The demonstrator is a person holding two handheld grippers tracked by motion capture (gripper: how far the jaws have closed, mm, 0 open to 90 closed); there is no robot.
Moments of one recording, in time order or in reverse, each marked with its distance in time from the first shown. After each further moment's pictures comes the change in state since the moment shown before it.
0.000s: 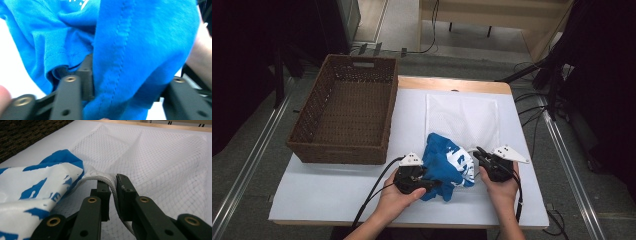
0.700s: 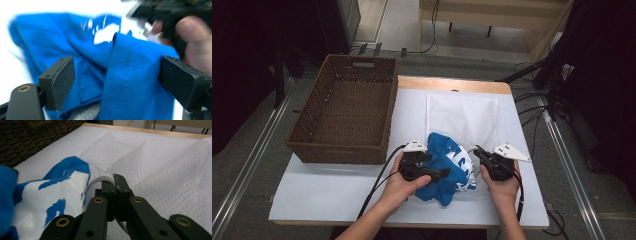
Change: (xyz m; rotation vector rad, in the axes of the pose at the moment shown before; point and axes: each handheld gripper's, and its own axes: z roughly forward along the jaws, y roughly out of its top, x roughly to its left) left arm 0.006 0.033 0.016 0.006 0.033 -0.067; right arm 0.004 0.011 -0.007 -0.019 0.028 -0.012
